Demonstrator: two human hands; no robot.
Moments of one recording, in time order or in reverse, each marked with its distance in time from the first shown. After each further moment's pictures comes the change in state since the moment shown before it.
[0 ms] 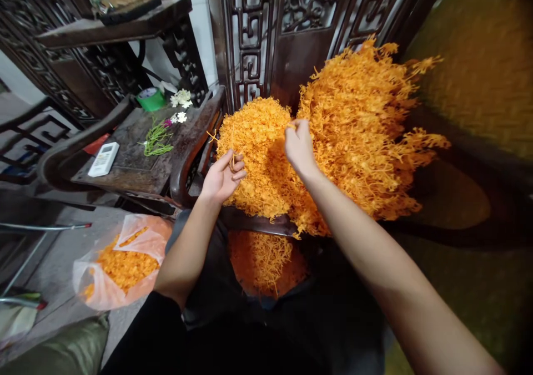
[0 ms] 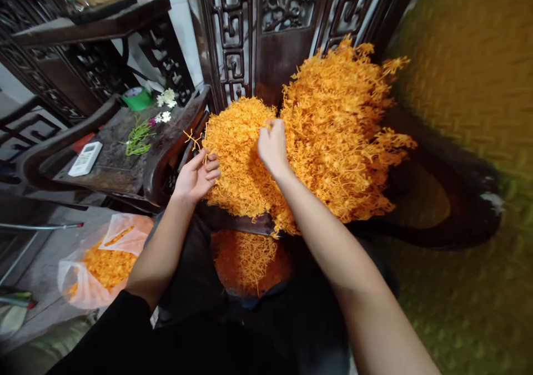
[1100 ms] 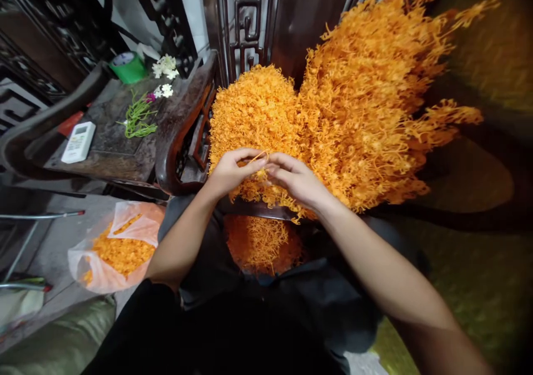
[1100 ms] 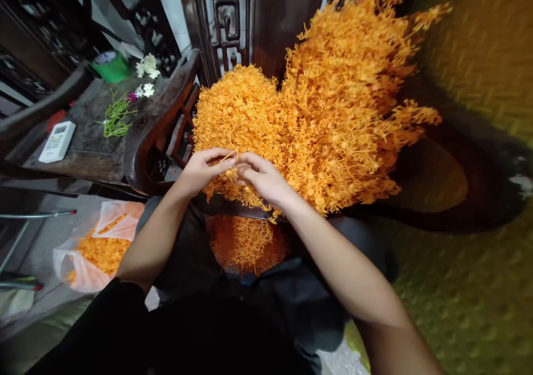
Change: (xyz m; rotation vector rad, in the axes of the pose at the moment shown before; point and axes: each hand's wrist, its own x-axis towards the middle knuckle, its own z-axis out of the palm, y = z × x) left_hand 0.006 -0.027 -0.025 1.039 -0.316 0.212; right_hand -0.113 -0.031 -0.037 0.862 -0.634 0.409
